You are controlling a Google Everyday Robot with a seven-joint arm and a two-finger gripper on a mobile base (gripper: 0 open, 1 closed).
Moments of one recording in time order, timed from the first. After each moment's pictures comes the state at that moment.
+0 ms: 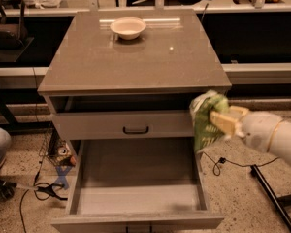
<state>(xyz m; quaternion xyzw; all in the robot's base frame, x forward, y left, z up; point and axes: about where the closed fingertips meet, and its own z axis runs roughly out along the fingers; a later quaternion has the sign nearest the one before) 0.518 -0.196 0.809 -0.24 0.74 0.26 0.56</state>
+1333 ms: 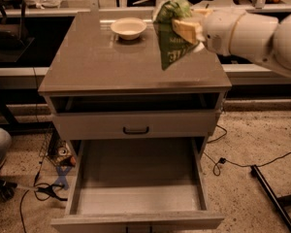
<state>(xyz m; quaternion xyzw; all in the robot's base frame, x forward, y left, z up) 0.632 -0.088 1.014 -0.36 0.64 0.20 0.65</state>
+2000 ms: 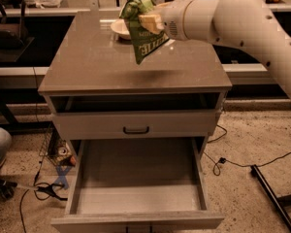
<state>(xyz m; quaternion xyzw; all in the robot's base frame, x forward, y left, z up) 0.692 -0.008 1.002 -0.38 0.67 0.19 0.61</state>
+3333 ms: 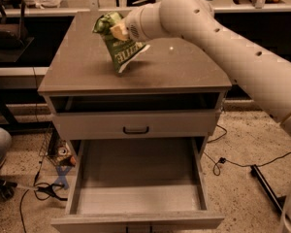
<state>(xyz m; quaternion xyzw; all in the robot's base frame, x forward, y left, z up) 0.749 0.077 0.942 -0.40 0.72 0.18 0.53</state>
